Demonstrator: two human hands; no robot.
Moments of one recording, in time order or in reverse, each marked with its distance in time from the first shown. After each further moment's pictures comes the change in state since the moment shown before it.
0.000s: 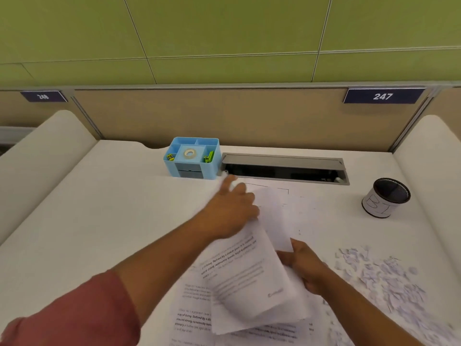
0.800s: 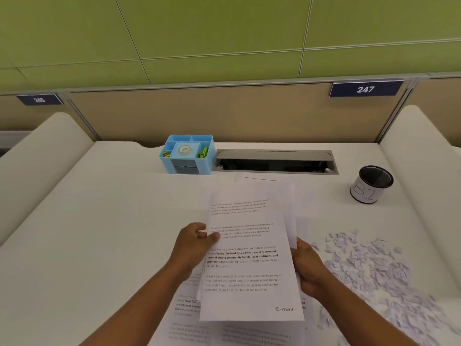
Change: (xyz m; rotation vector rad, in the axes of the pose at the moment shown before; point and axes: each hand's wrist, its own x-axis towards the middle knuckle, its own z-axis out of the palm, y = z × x) left_hand -0.076 0.035 0.112 -1.609 0.158 -0.975; right_hand -0.047 0.018 0.008 0.235 0.134 -0.036
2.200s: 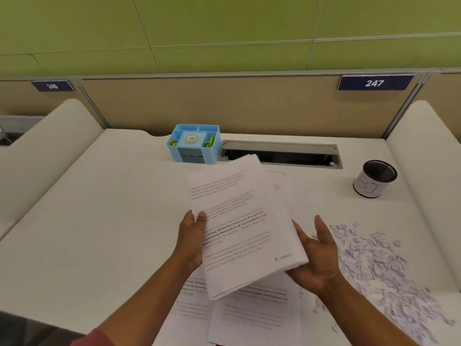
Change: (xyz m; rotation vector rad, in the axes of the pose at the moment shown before) left_hand -0.019 -0.009 0.015 -0.598 0.109 -0.024; right_hand -0.040 -0.012 0.004 0.752 -0.379 0.165
